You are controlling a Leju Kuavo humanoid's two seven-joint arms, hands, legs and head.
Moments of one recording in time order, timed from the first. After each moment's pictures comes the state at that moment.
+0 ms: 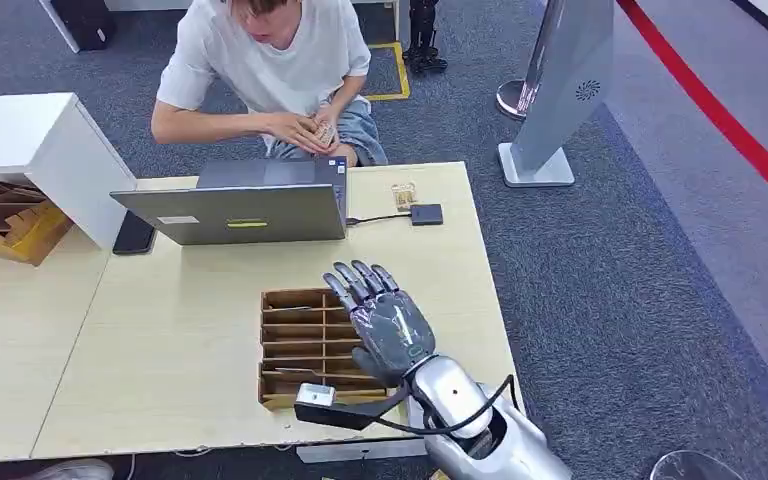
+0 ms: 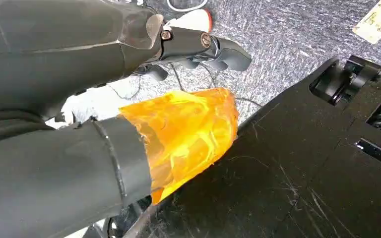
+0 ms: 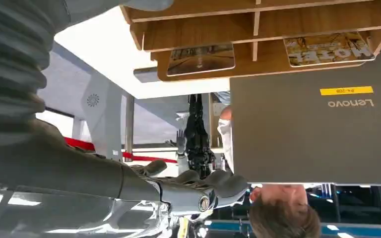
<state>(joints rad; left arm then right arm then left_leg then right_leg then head) -0.14 -0.19 -0.12 -0.26 -0.98 0.02 0.17 -0.35 -0.03 0.84 -1.32 1.21 -0.18 0.07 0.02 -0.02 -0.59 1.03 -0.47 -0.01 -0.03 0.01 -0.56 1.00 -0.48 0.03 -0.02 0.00</state>
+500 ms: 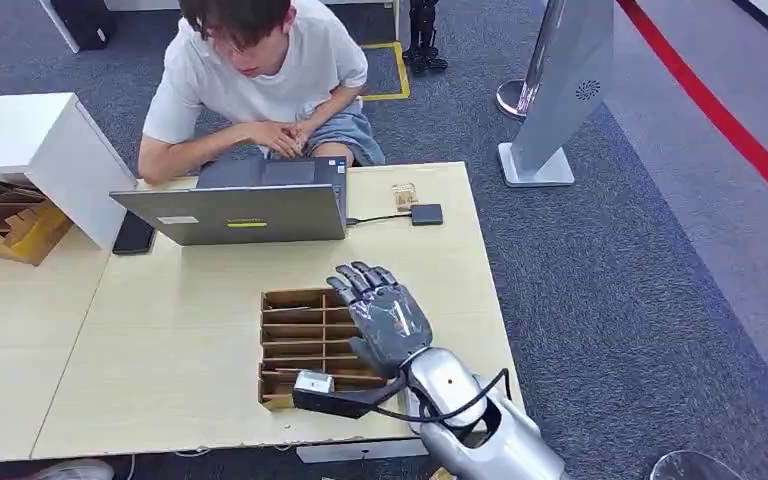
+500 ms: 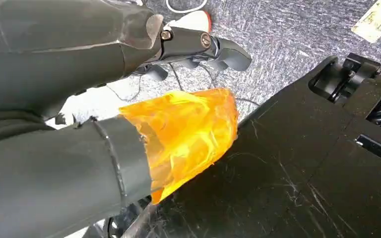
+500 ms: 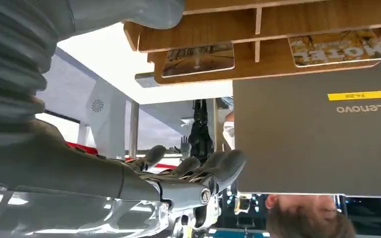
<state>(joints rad) -0.14 -0.19 -0.13 -0.26 -0.98 0.02 0.17 -0.37 0.00 0.82 -1.27 1.20 -0.16 0.08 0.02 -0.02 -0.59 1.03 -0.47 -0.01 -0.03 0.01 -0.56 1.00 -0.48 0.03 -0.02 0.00</state>
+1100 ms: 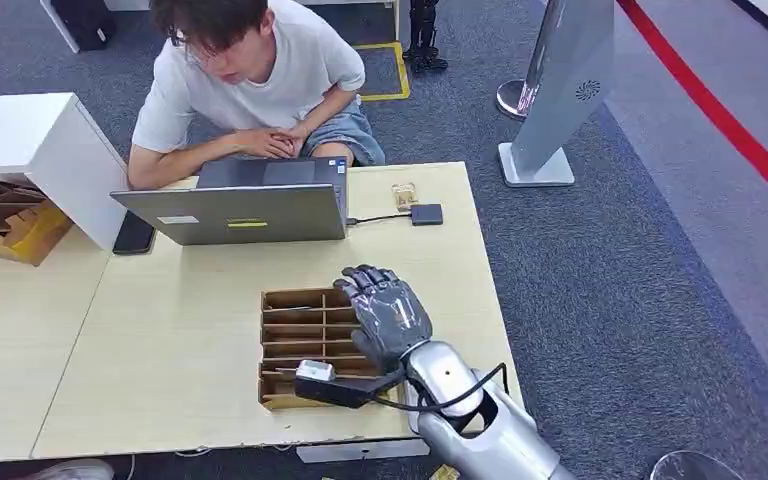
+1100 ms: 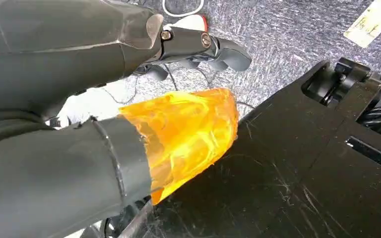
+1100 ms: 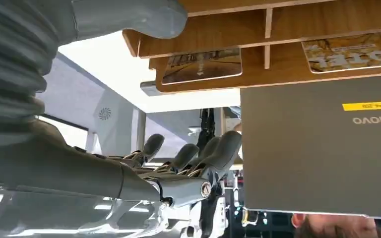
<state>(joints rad) -0.14 -0.19 -0.14 -0.26 -0.98 0.03 0.15 -0.39 0.03 0.79 -1.22 1.19 -0.15 0.08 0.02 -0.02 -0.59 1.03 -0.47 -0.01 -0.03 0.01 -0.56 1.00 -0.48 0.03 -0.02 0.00</state>
